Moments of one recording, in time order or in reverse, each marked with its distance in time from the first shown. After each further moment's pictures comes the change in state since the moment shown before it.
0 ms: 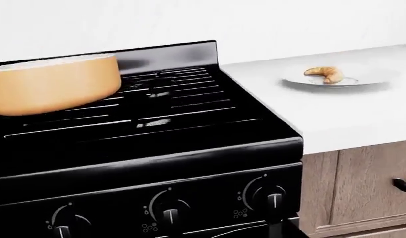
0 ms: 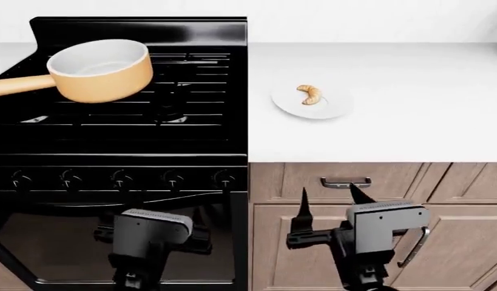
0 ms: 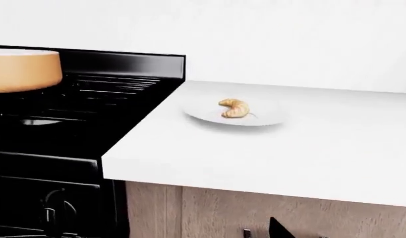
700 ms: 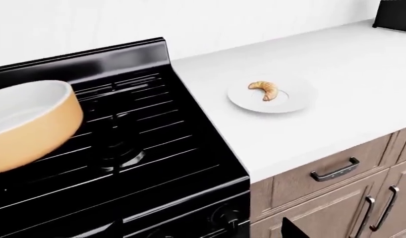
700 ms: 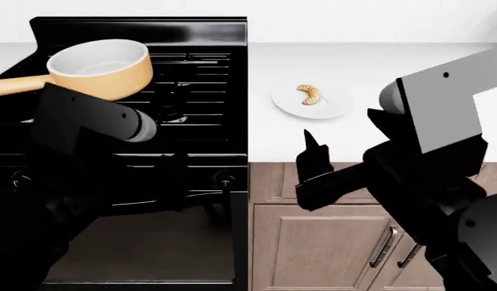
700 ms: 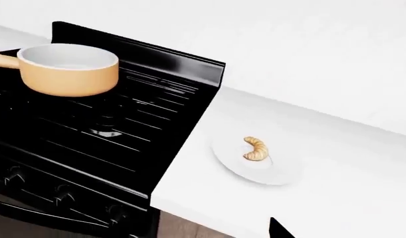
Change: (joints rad) left arm -0.862 -0.430 -0.096 0.116 -1.777 -0.866 -0.947; right arm 1.085 0.503 -0.237 -0.205 1.907 0.625 1.233
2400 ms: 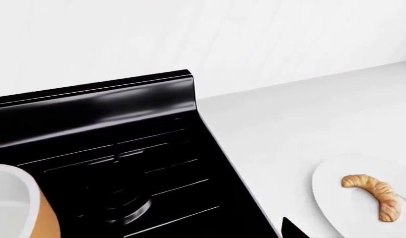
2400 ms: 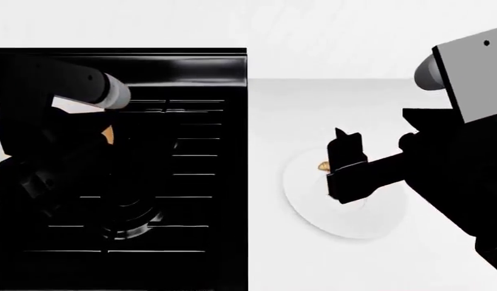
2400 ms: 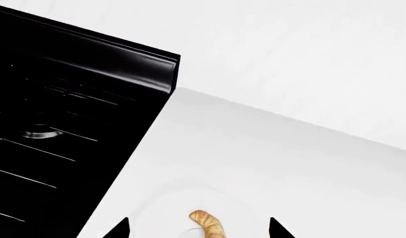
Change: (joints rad) left arm -0.083 -0.046 0.005 -0.088 -0.077 0.044 0.009; right arm 0.255 0.183 -0.248 0.069 0.227 -0.126 0.065
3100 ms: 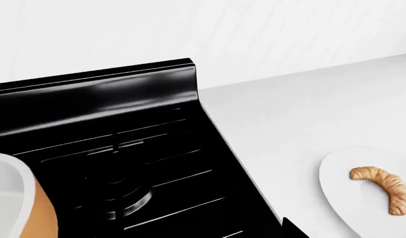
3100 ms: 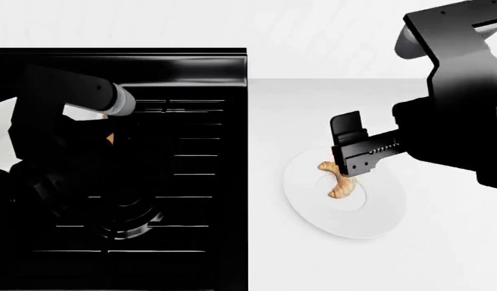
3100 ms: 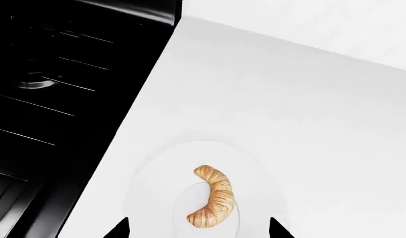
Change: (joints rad) left arm 0.047 0.000 -0.003 -0.013 0.101 -0.005 0.097; right arm 0.224 -0.074 -0.243 0.455 0.228 0.163 -0.024
